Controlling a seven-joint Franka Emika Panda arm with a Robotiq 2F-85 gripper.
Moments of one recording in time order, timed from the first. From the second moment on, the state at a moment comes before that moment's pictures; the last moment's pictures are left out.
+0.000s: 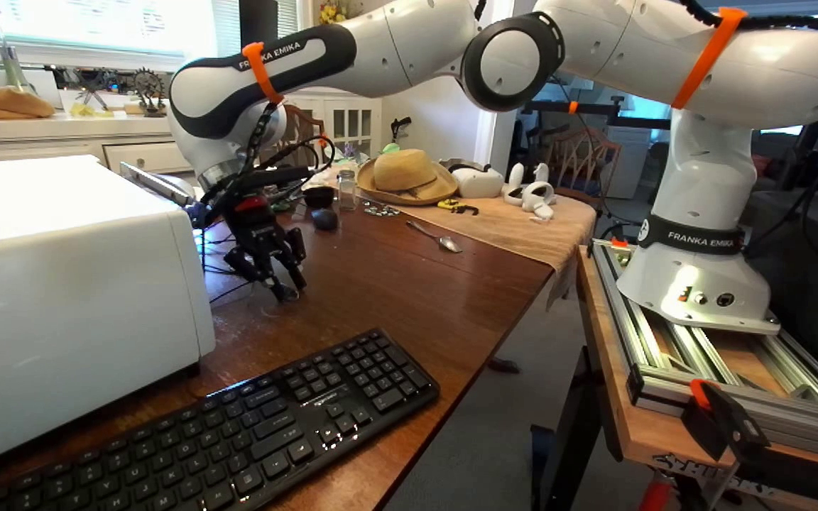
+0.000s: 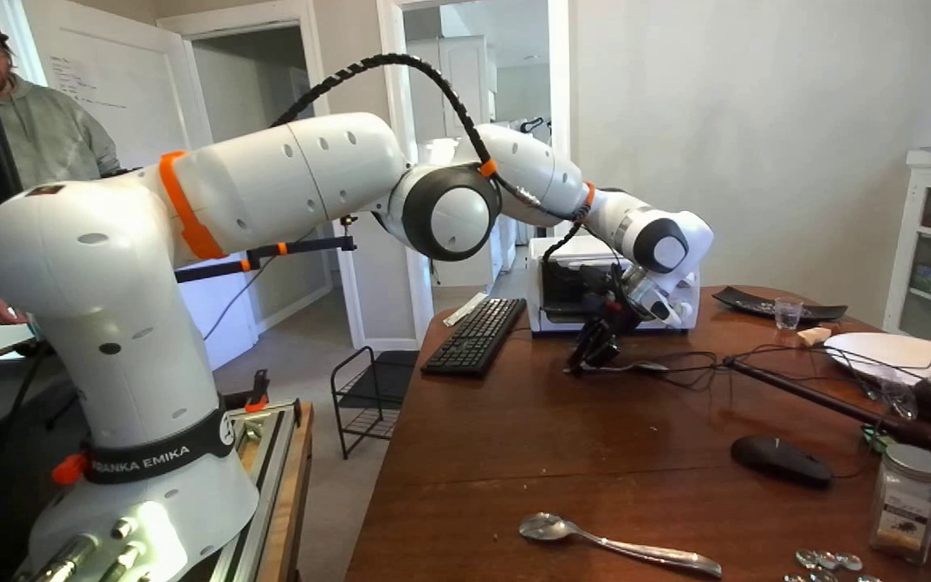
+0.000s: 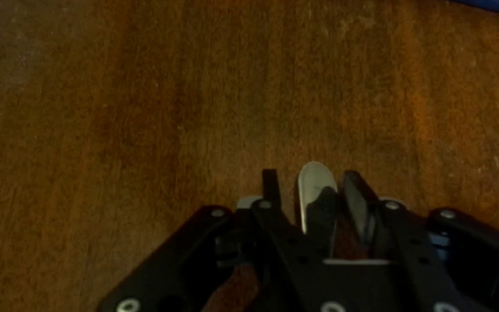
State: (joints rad) arm 0.18 1.32 0.05 -0.67 0.23 1.38 0.43
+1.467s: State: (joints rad) arm 0.21 1.34 -0.01 -0.61 0.21 1.42 0.43
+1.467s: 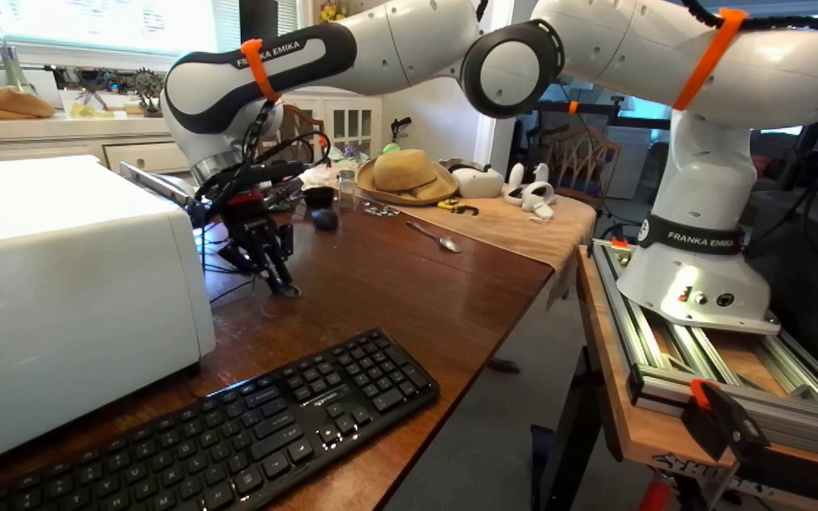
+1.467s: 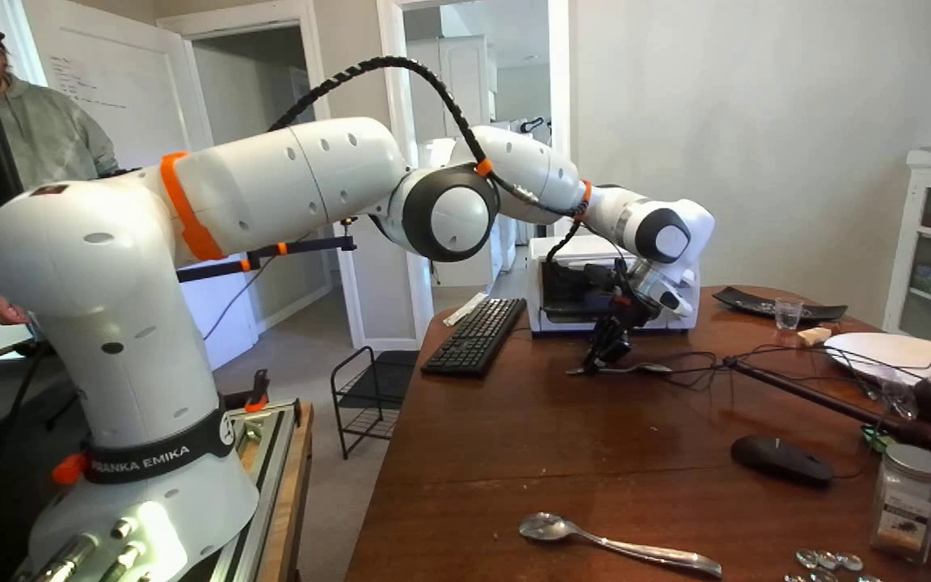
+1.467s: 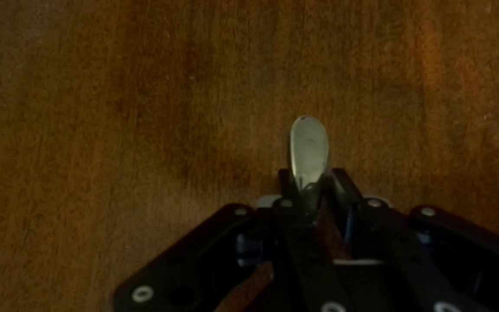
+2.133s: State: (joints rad) arm 0.23 1.33 -0.01 -0.59 0.21 1.50 0.42
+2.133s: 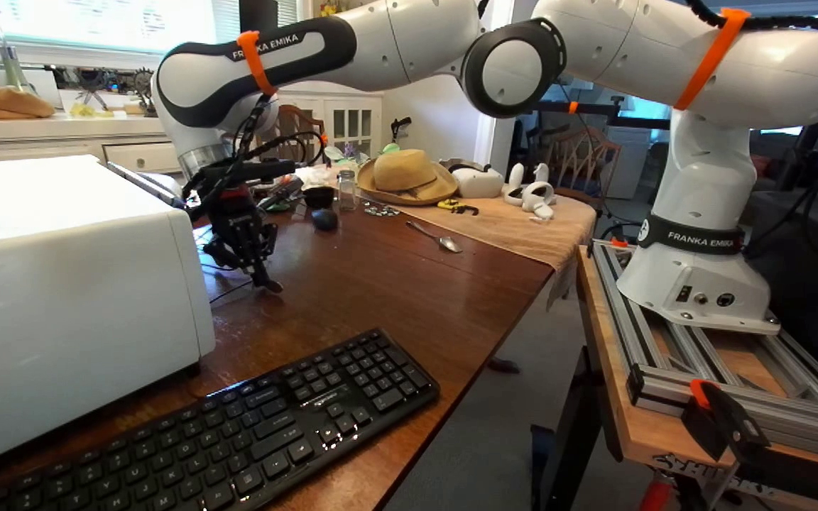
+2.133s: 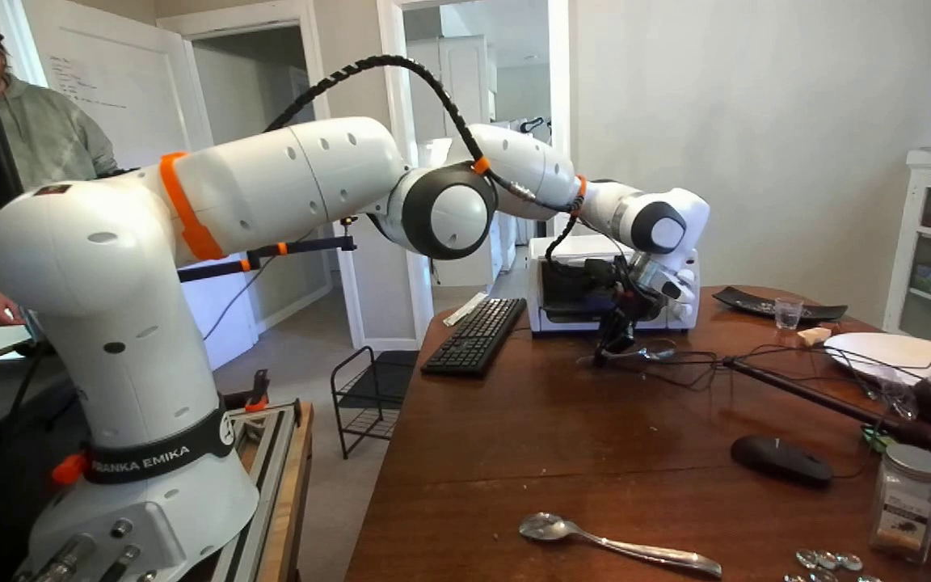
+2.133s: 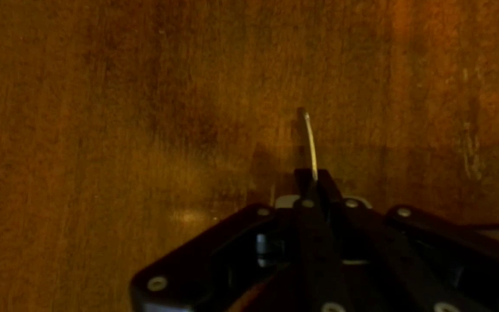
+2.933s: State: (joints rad) arm 0.22 1.30 0.00 -0.62 0.23 1.73 0.37
